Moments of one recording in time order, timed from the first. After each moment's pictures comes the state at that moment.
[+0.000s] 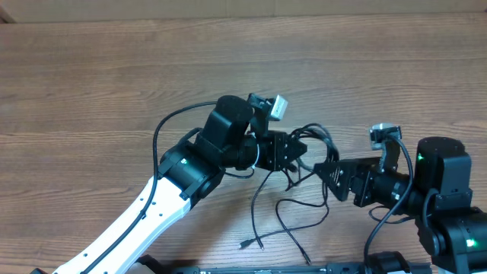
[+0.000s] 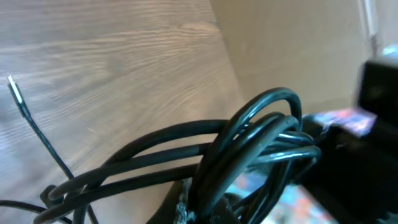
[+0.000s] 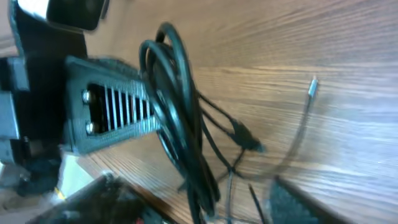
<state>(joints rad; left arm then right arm) -0.68 1.31 1.09 -0.33 0.61 -0.70 0.12 0.78 1.04 -1.03 -0.65 0.29</state>
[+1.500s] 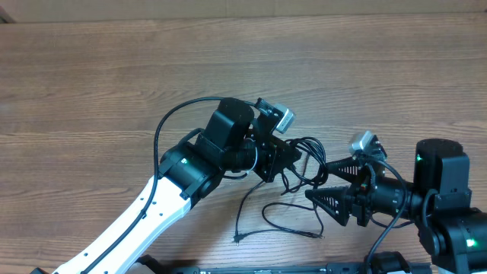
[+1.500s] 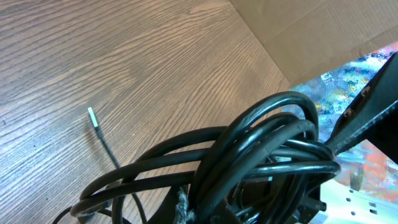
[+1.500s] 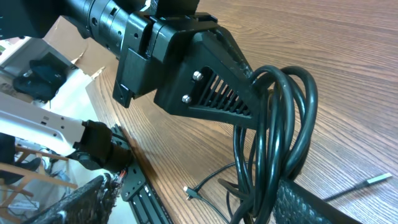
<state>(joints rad) -0.68 1.31 1.09 -0.41 0.60 -0.37 0.12 0.79 1.04 -1.07 -0.89 -0.19</state>
